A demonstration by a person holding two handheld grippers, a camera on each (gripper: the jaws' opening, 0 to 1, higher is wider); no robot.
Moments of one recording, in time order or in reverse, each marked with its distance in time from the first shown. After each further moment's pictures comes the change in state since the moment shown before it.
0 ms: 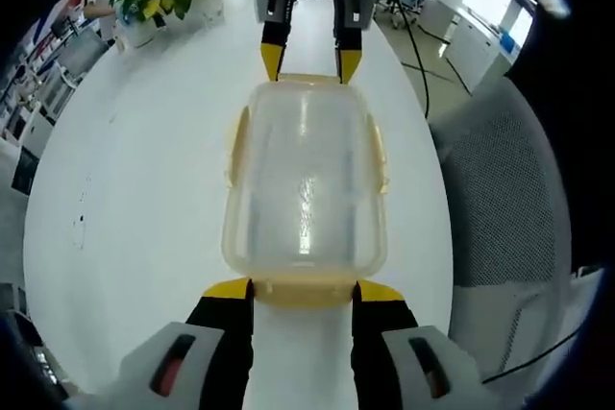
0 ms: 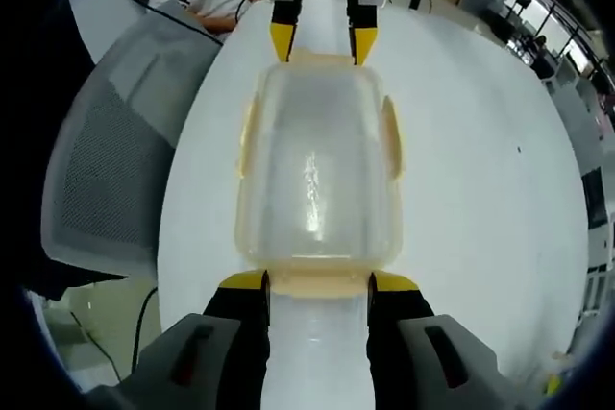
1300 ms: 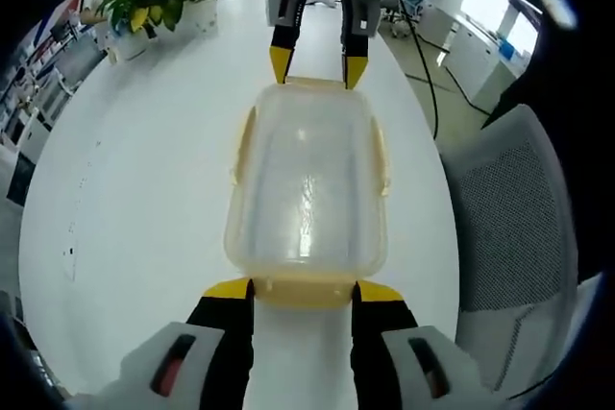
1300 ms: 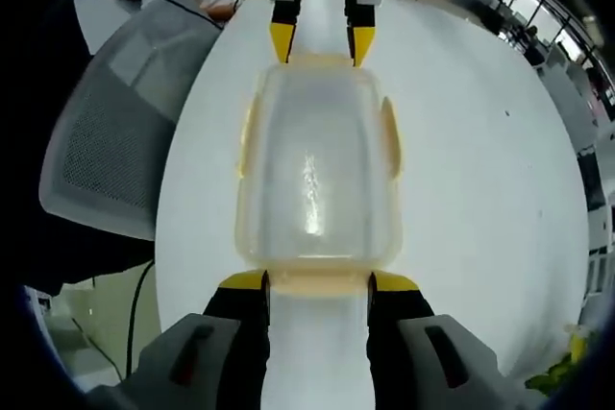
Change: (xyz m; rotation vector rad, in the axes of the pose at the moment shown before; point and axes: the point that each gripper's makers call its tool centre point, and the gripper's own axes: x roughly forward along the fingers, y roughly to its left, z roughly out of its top) left arm 0.032 0.000 0.045 -0.004 -0.041 -0.014; right arm -0.009 0.004 -0.055 0.039 0.004 -0.018
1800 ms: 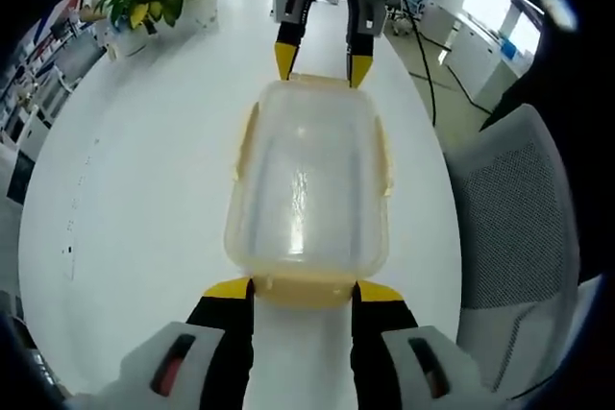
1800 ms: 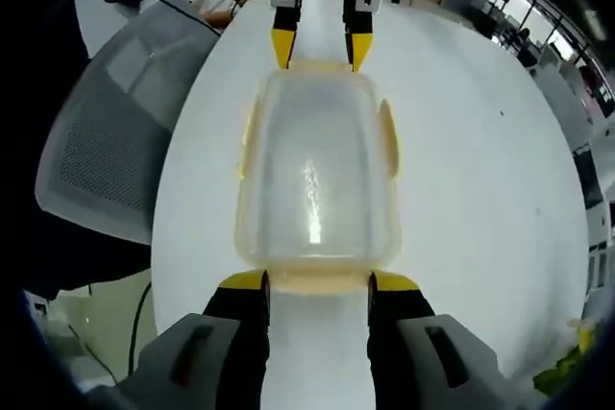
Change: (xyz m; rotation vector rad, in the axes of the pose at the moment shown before) left arm 0.005 0.001 -0.002 -0.004 0.020 0.002; right arm 0.005 0.001 -0.002 0.008 -0.058 -0.022
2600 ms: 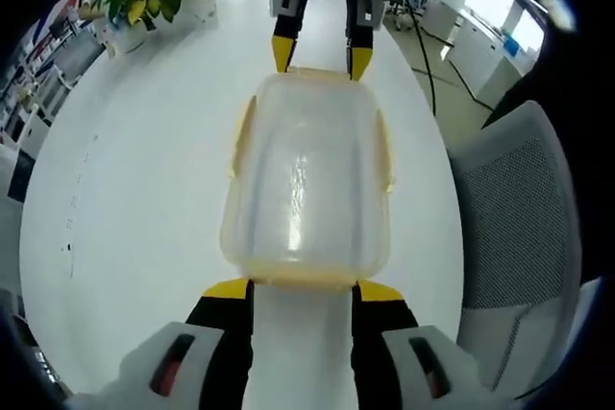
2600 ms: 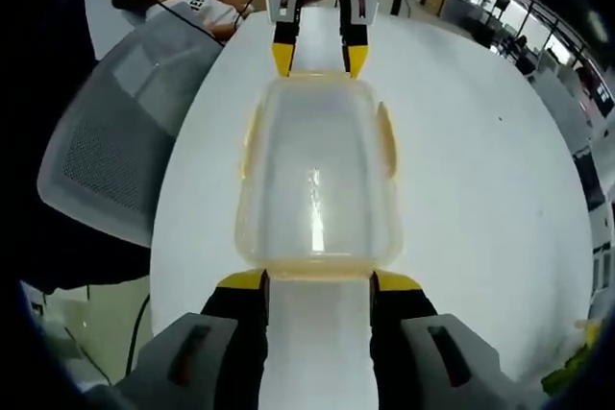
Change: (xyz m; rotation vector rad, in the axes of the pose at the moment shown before) left arm 0.002 -0.002 -0.002 -0.008 0.023 0.007; right arm 0.000 0.000 0.000 0.005 -0.061 0.015
